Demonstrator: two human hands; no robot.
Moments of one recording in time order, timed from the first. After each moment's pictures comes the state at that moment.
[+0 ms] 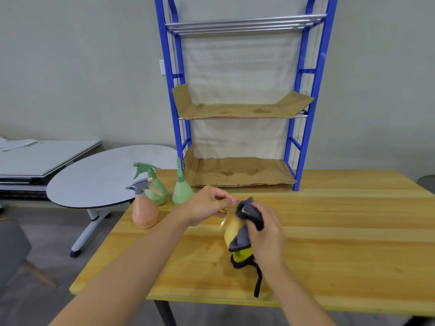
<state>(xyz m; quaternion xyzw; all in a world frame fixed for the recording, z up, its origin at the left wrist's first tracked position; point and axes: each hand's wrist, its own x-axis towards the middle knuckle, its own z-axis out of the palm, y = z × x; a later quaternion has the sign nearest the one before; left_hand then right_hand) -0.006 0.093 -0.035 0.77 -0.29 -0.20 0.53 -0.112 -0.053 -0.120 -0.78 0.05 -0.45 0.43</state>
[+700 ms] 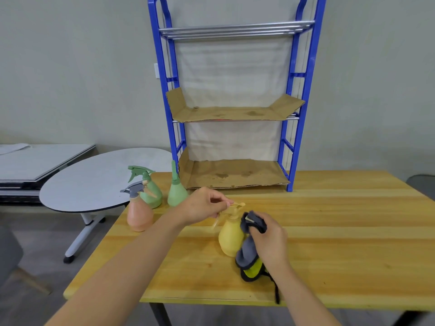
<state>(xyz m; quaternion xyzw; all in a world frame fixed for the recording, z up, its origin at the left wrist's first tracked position) -0.004 0.097 -0.036 0.82 -0.34 -0.15 0.44 -0.116 -0.079 -0.128 -0.82 0.15 -0.32 0.46</state>
